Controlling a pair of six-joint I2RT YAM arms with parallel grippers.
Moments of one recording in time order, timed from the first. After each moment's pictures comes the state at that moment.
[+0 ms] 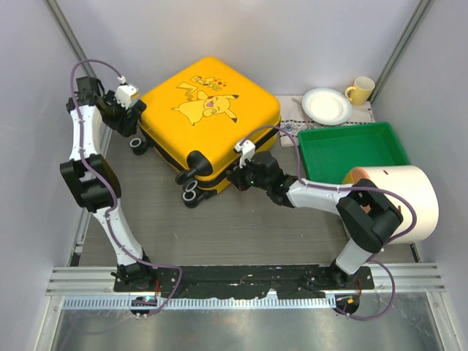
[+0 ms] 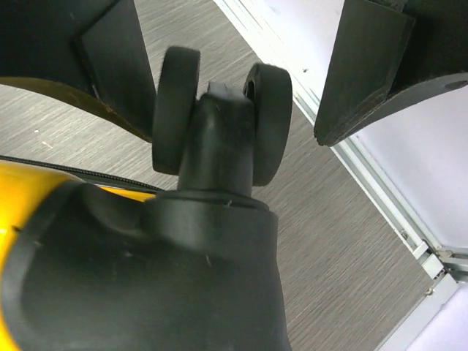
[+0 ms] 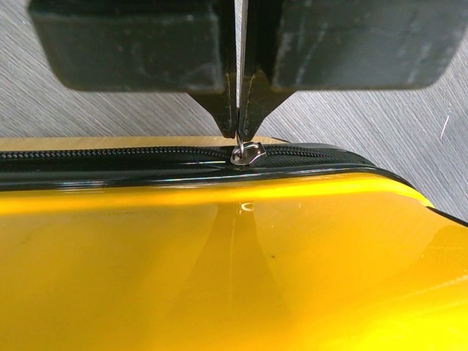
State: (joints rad) left arm 0.29 2.07 2.05 -0.94 0.46 0.87; right arm 0.74 1.65 0.88 0.36 -0.12 0.17
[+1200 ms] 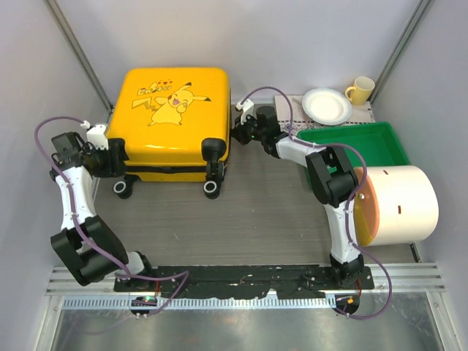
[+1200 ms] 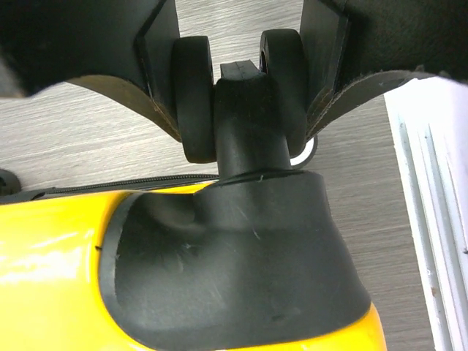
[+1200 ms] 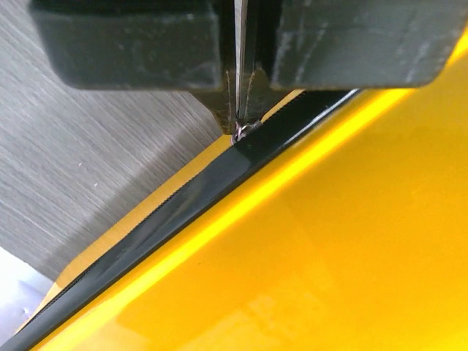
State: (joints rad) left arm 0.49 1.36 1.14 -0.68 0.53 0.44; right arm 0.49 2.18 1.53 0.30 -0.38 -0.08
